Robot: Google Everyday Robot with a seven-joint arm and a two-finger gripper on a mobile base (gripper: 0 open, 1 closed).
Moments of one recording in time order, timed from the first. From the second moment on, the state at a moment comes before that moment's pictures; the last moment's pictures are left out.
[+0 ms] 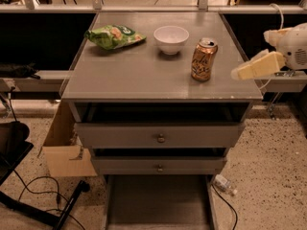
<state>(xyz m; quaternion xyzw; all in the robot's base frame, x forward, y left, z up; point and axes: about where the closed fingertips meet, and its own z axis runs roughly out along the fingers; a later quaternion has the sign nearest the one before) 0.590 -0.245 0.947 -0.39 0.78 0.12 0.47</state>
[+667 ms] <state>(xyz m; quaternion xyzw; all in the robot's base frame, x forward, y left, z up) 0.657 -0.233 0.929 -0.36 0.72 0.18 0.57</state>
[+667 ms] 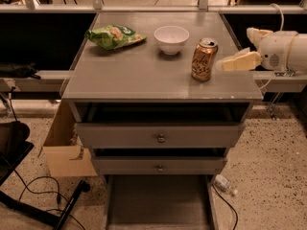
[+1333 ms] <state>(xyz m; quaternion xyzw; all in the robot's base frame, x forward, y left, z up) 0.696 -0.192 0.908 -0.37 0.67 0.24 0.60</state>
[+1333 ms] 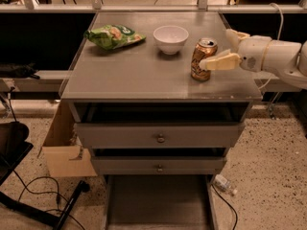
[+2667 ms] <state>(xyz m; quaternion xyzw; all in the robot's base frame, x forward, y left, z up) 0.686 -0.136 0.907 -0.39 0.64 0.28 0.60</state>
